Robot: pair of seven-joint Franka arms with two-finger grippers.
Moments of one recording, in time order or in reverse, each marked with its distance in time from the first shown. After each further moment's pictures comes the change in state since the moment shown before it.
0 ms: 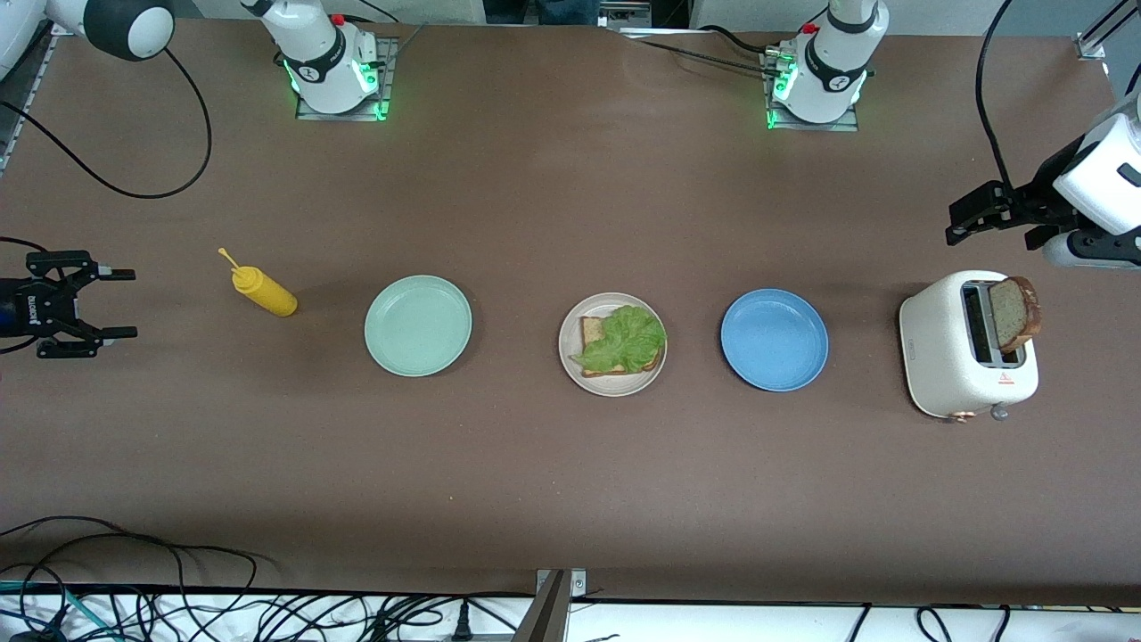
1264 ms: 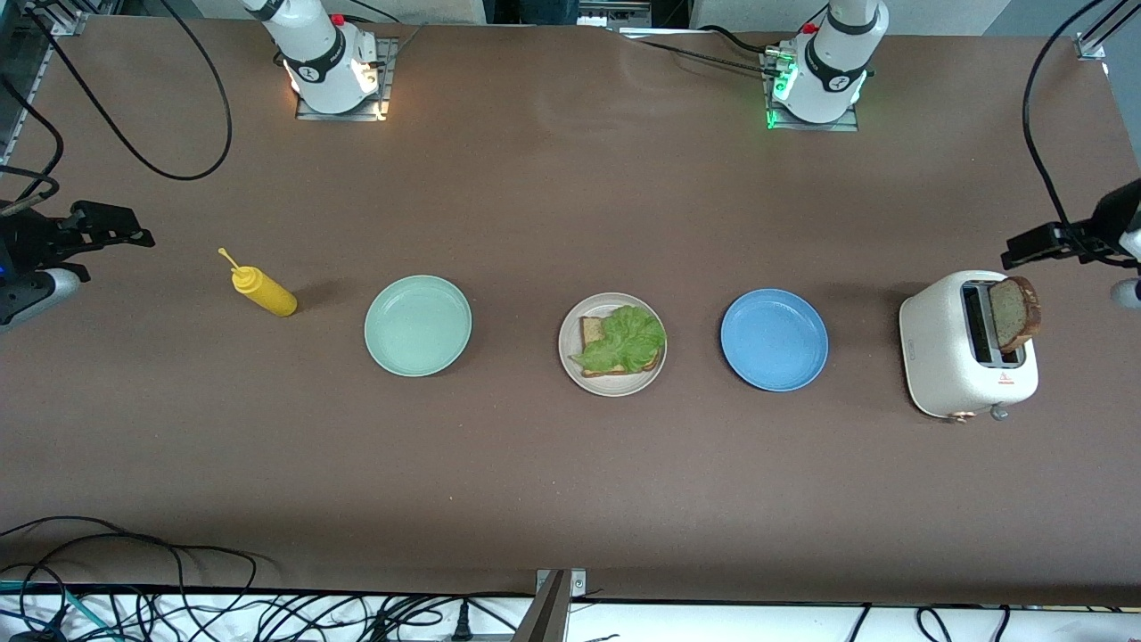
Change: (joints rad) left arm 0.147 0.091 0.018 -0.005 0.069 0.014 0.026; right arm 0.172 -0.411 0.367 -0.135 -0.867 0.246 0.880
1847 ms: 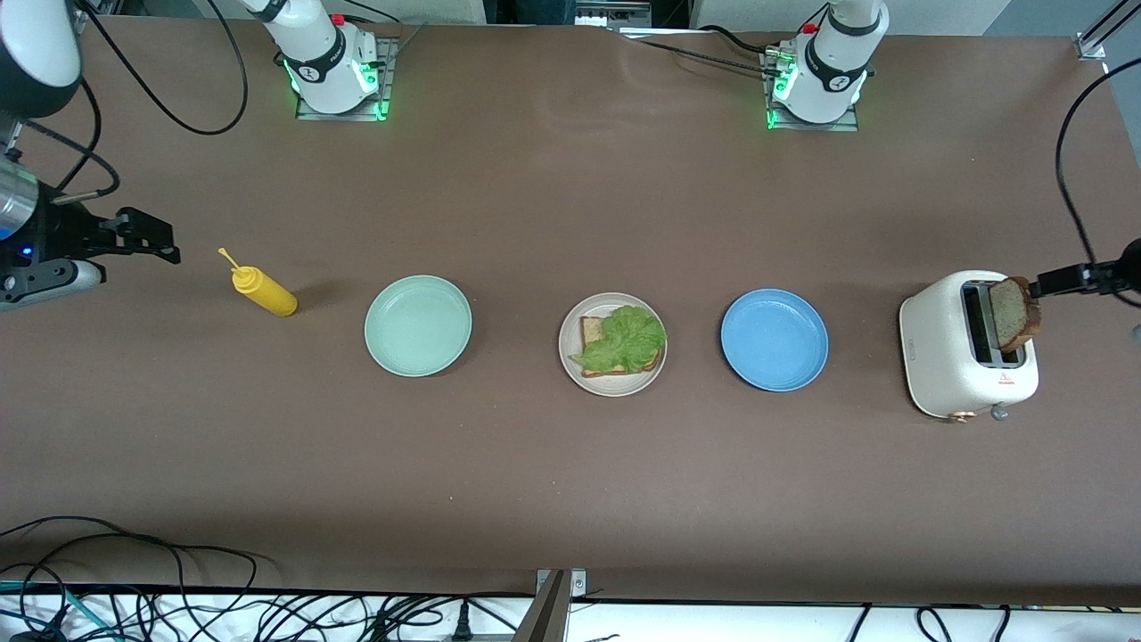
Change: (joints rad) left arm 0.106 0.127 0.001 -0.050 0.027 0.120 0.128; right arm 0.033 -0.241 0.056 -0.415 -0.050 0.406 0.237
